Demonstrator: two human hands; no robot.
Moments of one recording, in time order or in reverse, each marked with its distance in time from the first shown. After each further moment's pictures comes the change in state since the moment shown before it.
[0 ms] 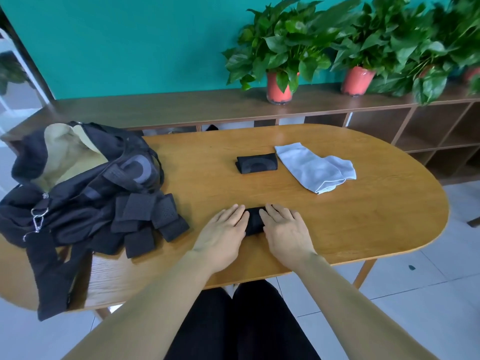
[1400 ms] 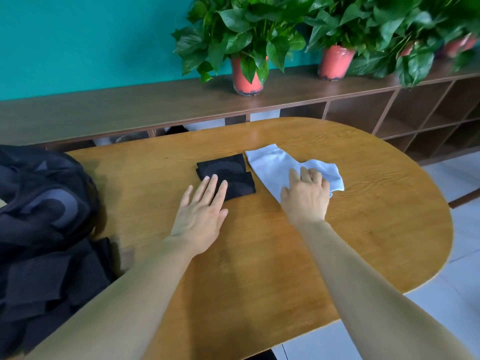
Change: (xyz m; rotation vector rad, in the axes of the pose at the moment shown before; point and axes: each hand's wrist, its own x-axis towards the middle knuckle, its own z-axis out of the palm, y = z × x) left_hand 0.150 -0.032 0.007 0.064 0.084 -0.103; right_hand 0.112 0.133 0.022 -0.050 0.072 0.554
